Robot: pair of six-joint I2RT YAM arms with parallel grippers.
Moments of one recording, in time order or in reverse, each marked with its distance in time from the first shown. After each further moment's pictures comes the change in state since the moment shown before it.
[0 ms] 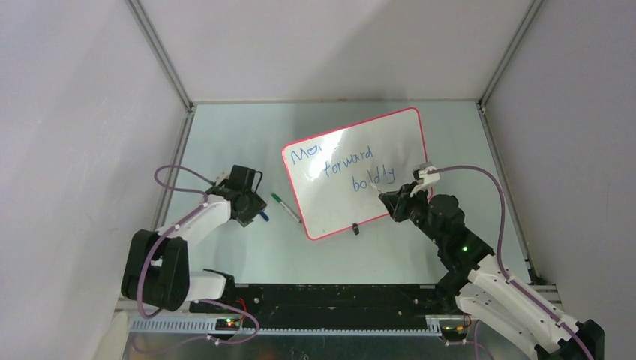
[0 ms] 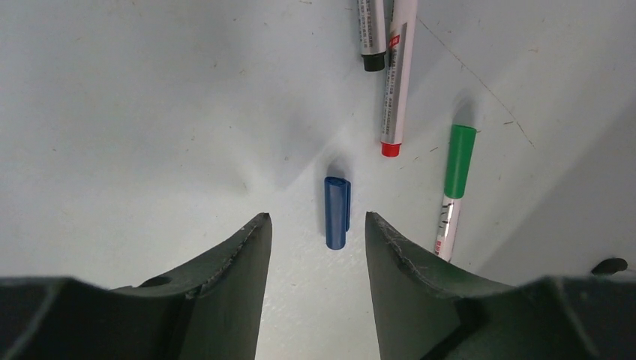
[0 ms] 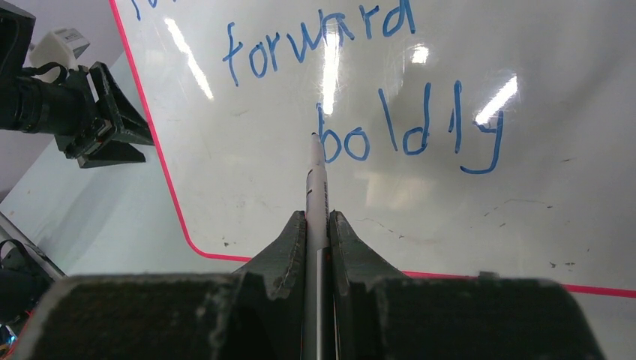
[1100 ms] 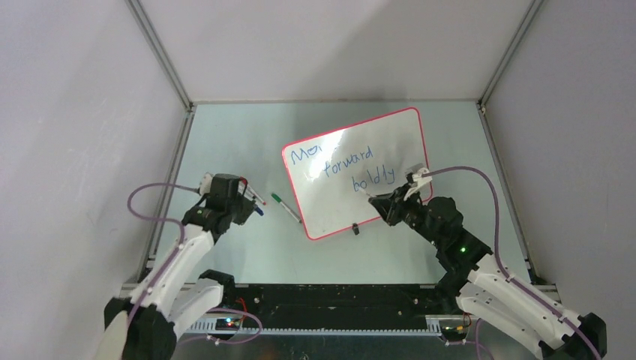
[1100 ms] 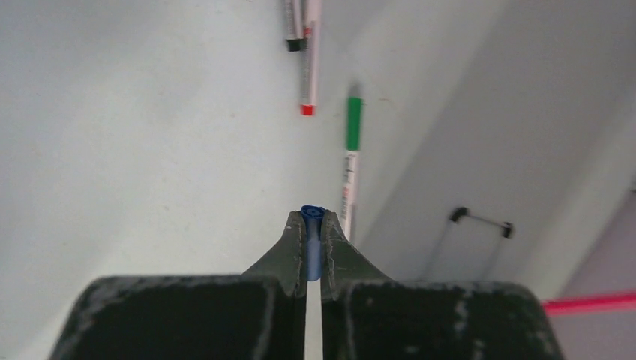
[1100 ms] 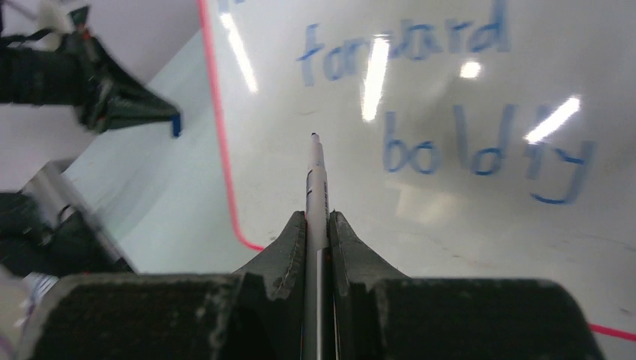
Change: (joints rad) left arm 0.002 -0.334 -0.053 -0.059 0.027 -0.115; right arm 0.039 0.004 -0.004 0.060 -0.077 0.000
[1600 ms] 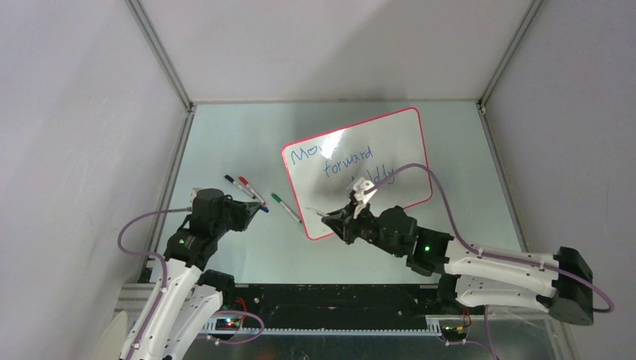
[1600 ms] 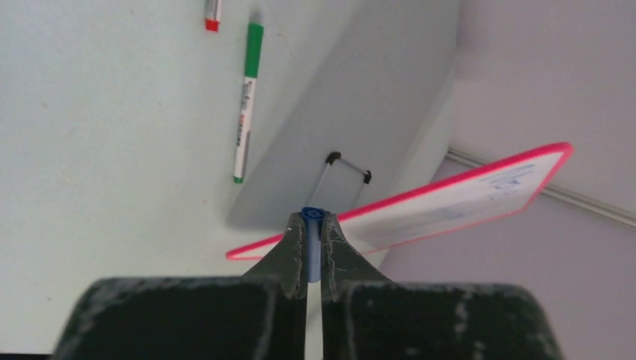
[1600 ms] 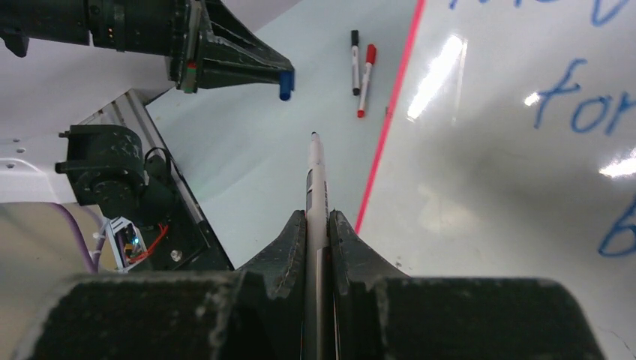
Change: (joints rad) left arm 0.000 -0.365 -0.044 -0.073 0.144 -0.309; right arm 0.504 0.312 0.174 0.140 0.241 -0.058
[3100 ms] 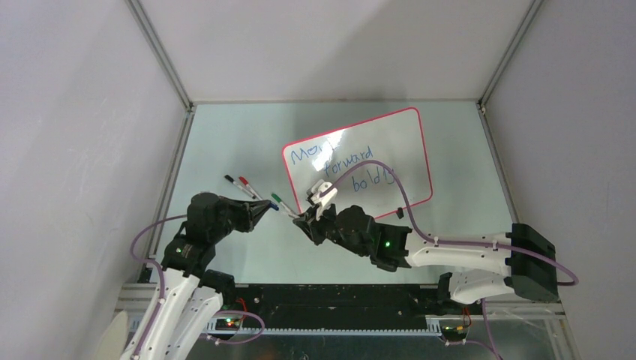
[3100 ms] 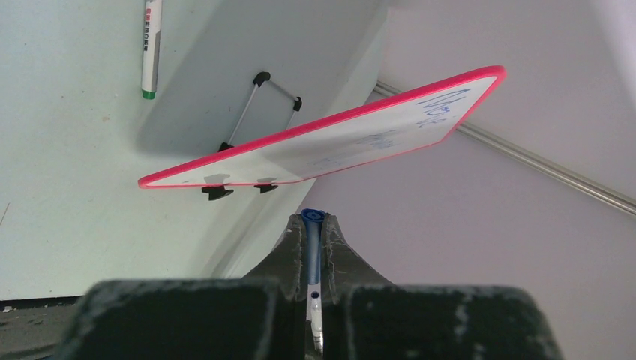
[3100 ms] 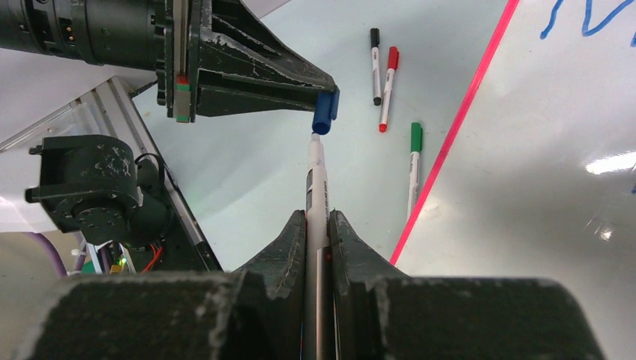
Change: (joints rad) left arm 0.001 -0.087 -0.018 0.055 0.229 -0.206; right arm 0.122 0.355 0.215 0.082 0.092 -0.047
